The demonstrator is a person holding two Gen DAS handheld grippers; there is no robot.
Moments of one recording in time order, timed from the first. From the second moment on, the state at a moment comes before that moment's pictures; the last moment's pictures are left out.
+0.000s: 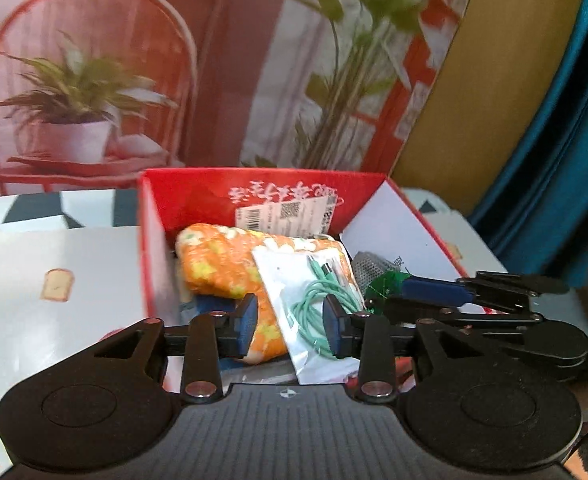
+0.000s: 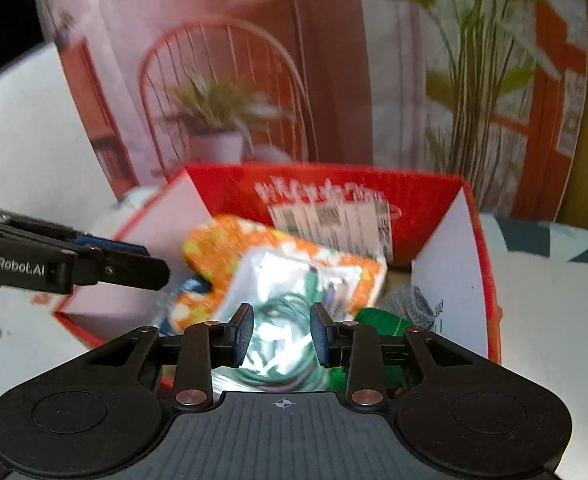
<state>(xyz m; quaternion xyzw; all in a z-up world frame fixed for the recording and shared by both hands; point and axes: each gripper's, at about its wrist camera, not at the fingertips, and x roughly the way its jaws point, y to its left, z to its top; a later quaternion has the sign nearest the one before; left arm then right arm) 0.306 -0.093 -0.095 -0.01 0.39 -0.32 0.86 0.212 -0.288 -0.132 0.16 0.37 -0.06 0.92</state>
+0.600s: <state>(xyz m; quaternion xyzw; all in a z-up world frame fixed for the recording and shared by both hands) 0.211 -0.026 -0.132 -0.04 0.36 -0.26 0.90 0.127 -0.221 -0.152 0.14 0.33 -0.03 0.93</state>
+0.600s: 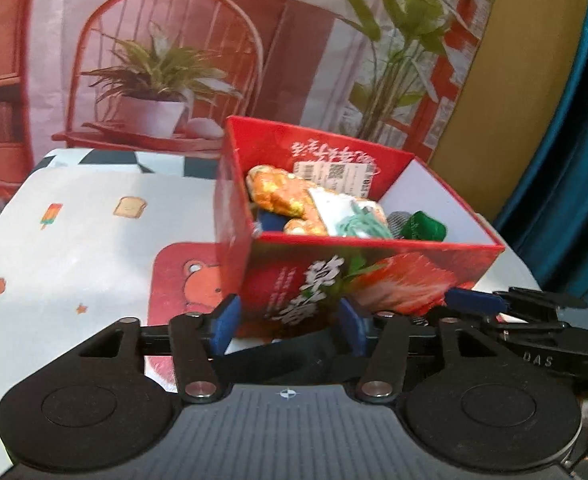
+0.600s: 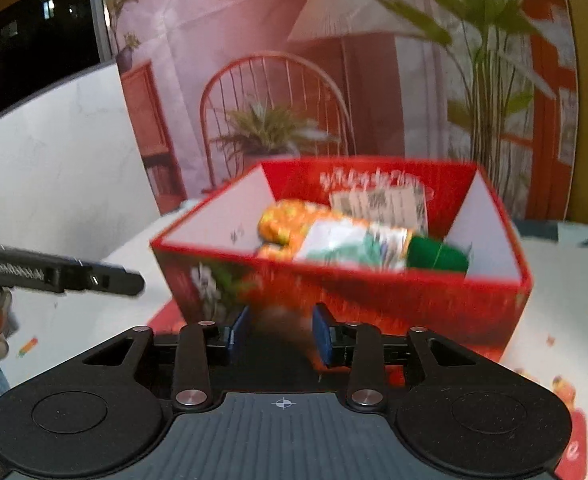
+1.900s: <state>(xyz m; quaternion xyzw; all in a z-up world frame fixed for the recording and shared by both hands) 0.218 0.000 -0.213 -0.13 0.47 -0.20 0.85 0.129 -0.210 -0.217 0.16 0.40 -0.05 0.90</state>
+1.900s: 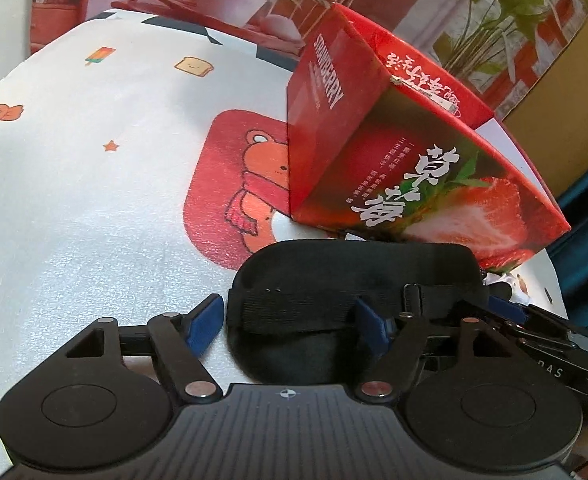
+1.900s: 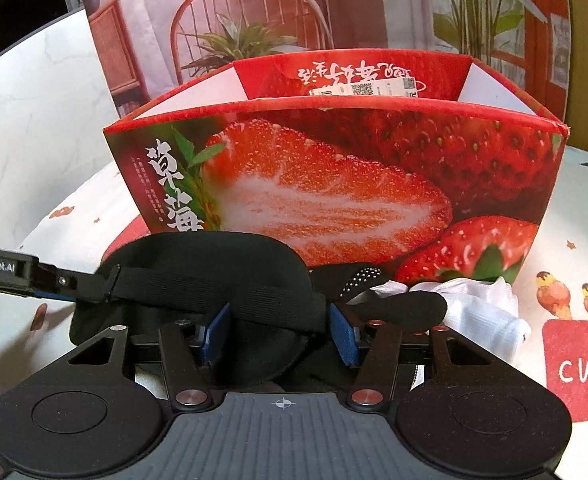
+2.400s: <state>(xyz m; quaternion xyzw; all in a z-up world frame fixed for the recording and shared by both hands) 0.220 0.005 -0.216 -0.14 0.47 -0.19 0.85 0.128 -0.210 -0.215 0.18 0.40 -0.05 0.90</state>
